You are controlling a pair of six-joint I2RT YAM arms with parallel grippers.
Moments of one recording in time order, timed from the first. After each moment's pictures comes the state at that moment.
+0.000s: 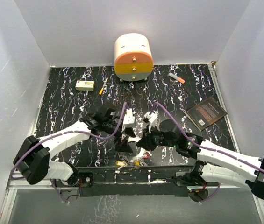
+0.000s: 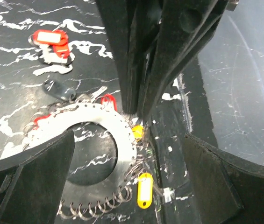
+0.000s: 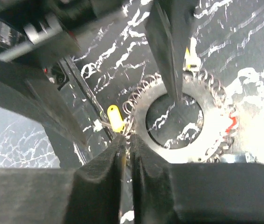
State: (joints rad) left arm -0.74 1.34 0.81 -0.26 0.98 0.37; right arm 0.97 0.93 0.61 -0.11 -0.22 0.37
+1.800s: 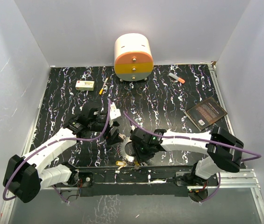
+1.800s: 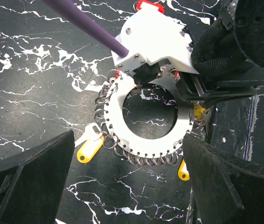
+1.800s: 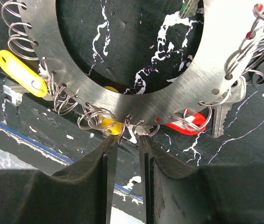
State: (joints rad) left arm -0.55 1.10 0.70 -0.30 0.72 0.36; right arm 1.11 1.48 0.83 -0.57 -0.07 0.71
